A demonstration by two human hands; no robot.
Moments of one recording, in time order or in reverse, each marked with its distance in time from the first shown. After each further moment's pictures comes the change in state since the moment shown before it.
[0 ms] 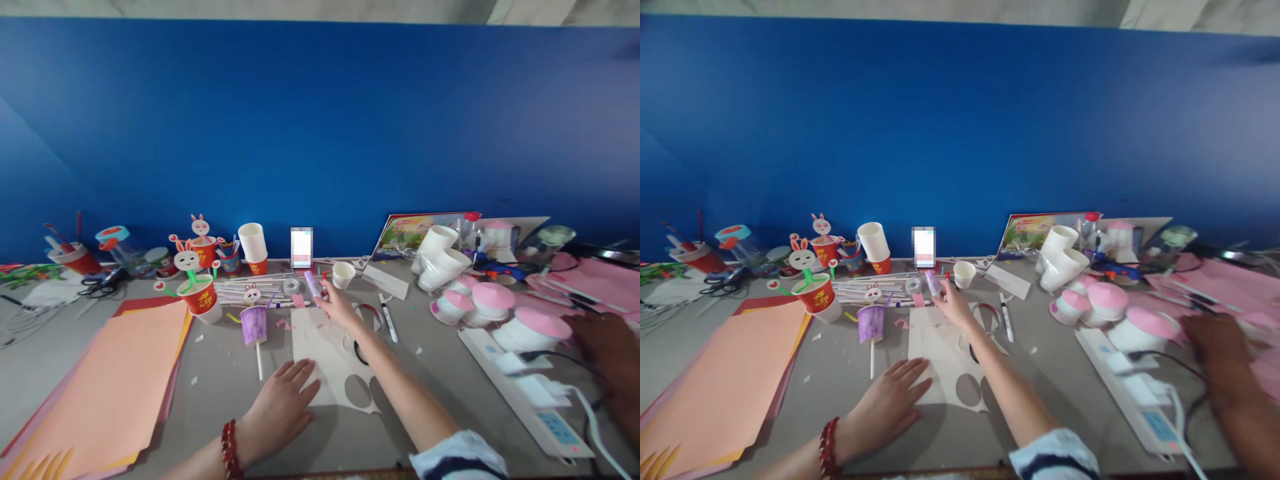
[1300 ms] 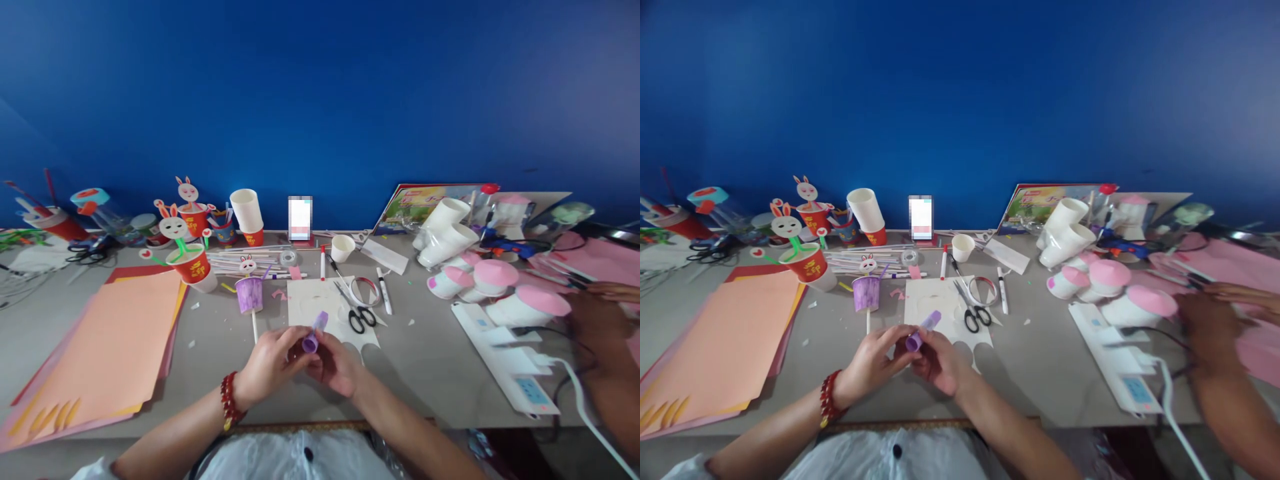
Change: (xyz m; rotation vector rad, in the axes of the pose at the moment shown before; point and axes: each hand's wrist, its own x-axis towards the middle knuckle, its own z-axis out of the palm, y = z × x) left_hand 0.005 0.002 -0.018 -0.448 0.510 -0.074; right_hand -0.146 -0.049 0.029 1.570 -0.430 0.602
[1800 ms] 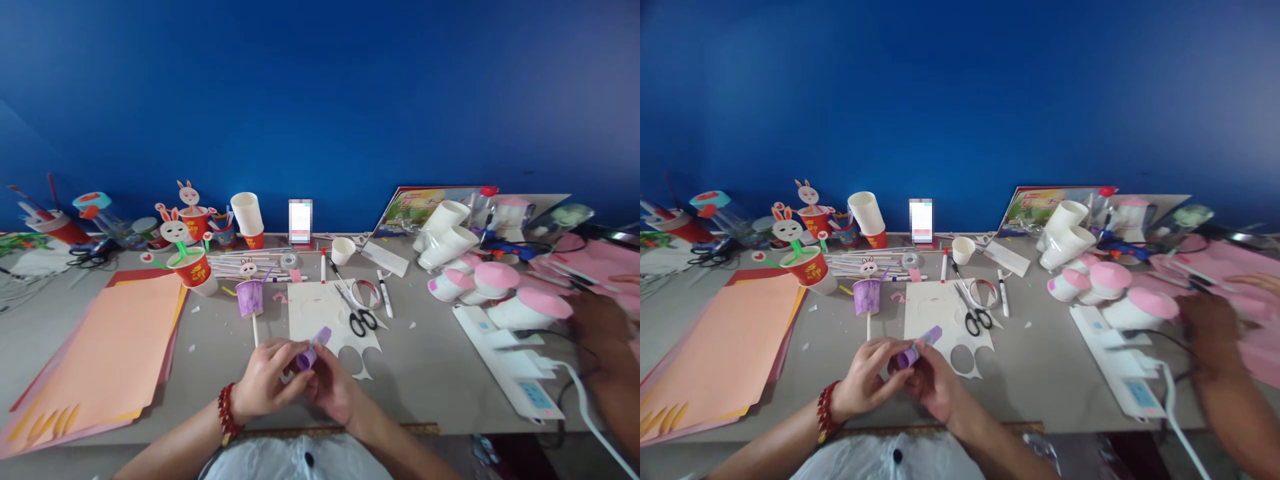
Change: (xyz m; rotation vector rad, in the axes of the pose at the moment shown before) left_hand -0.014 0.005 -0.005 0.042 0.065 0.158; right_hand -0.009 0.023 0.016 0.261 0.008 0.043
